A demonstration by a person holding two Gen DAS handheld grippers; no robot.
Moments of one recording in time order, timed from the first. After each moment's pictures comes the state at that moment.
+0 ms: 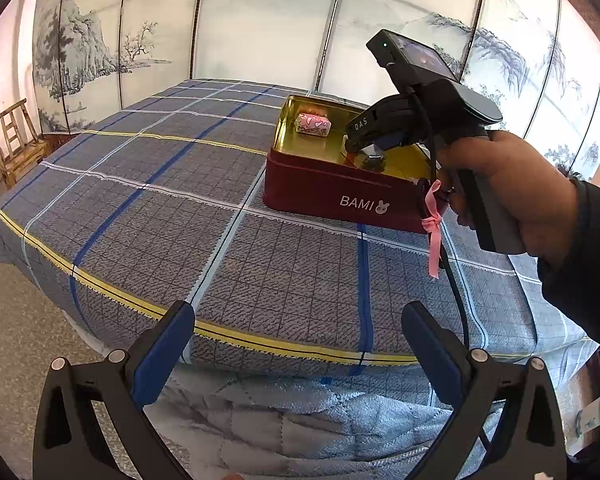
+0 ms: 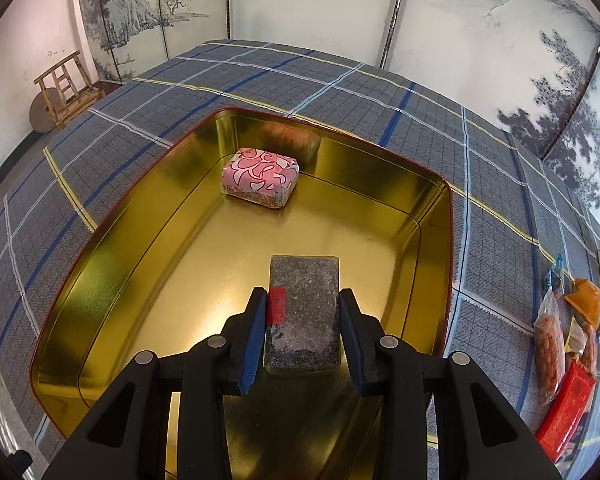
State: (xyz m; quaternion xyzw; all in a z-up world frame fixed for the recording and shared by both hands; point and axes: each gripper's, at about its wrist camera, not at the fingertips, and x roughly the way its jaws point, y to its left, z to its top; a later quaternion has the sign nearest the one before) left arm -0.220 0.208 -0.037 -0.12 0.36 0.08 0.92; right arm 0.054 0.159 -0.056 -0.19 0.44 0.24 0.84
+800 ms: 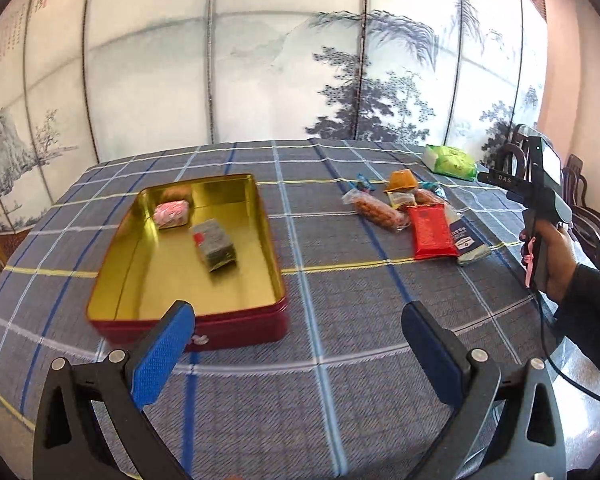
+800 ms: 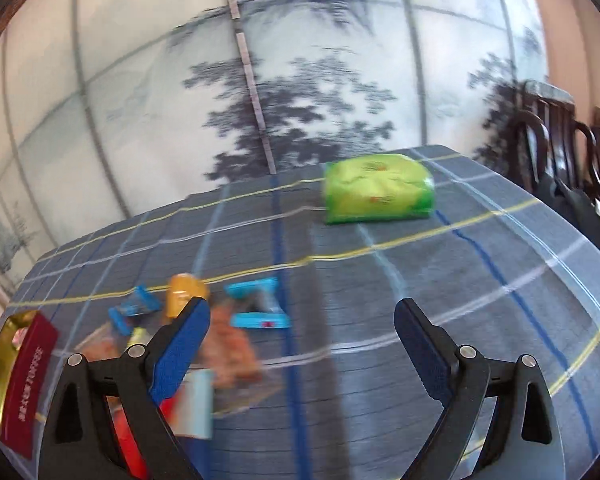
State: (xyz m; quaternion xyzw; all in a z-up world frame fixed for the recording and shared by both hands) left arm -0.119 0.086 0.022 -0.01 0.32 -0.04 0.95; right arm 0.106 -0.321 -0.024 0.11 0.29 -0.02 0.95
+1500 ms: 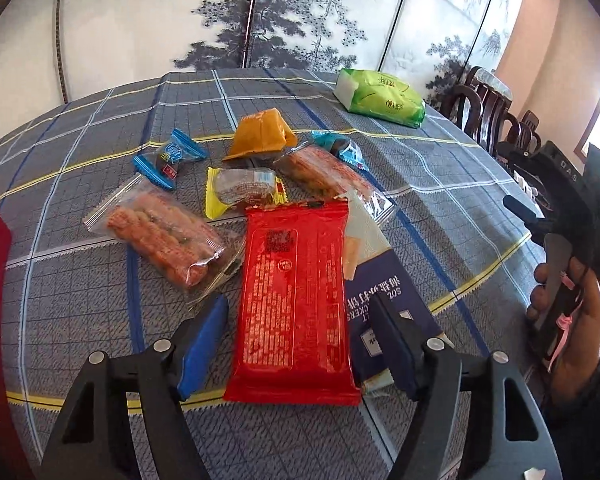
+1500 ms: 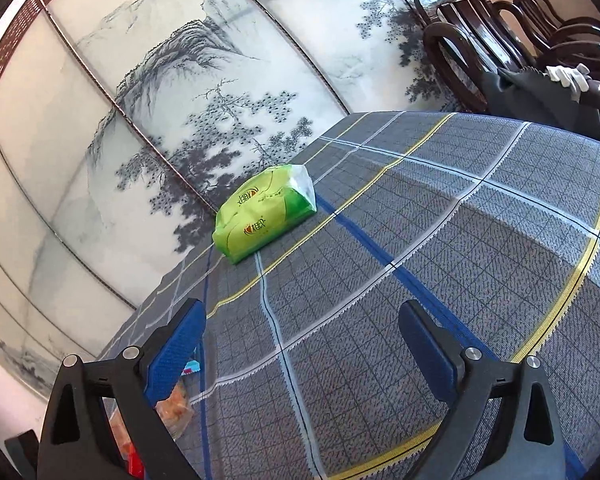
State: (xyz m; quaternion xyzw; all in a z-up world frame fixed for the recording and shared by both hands) left arm 0.070 -0.087 -0.044 -0.03 0.43 -0.17 0.88; right arm 0.091 -0.438 -0.055 0.31 0.26 0.00 0.91
